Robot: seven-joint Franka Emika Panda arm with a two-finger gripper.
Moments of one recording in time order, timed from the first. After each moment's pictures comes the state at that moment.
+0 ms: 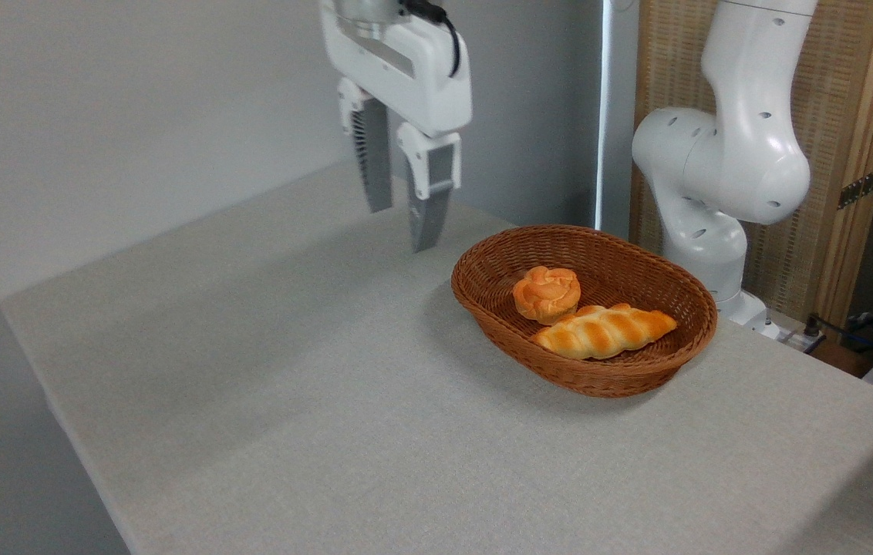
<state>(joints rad) -0.17 -0.26 0.13 -1.85 -0.08 1.64 0.86</state>
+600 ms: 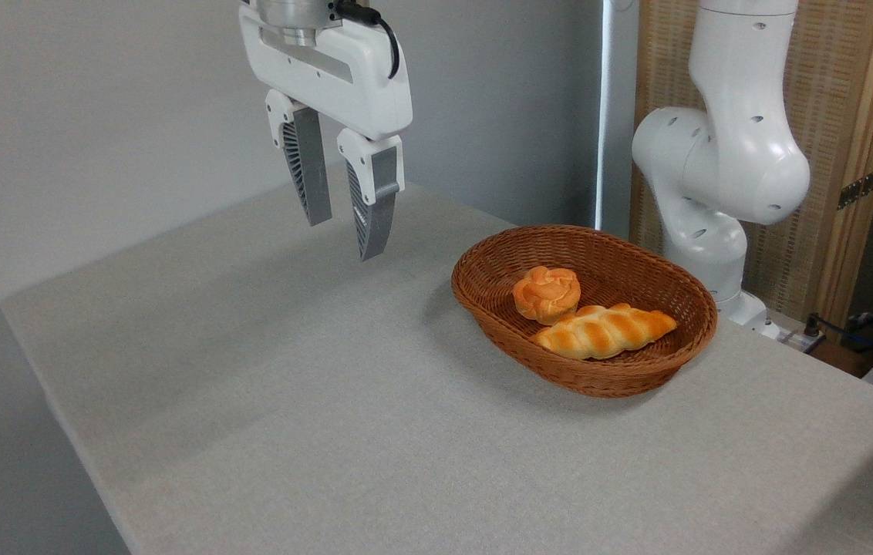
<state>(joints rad) -0.17 -0.13 0.08 -1.71 -0.08 1.64 0.66</state>
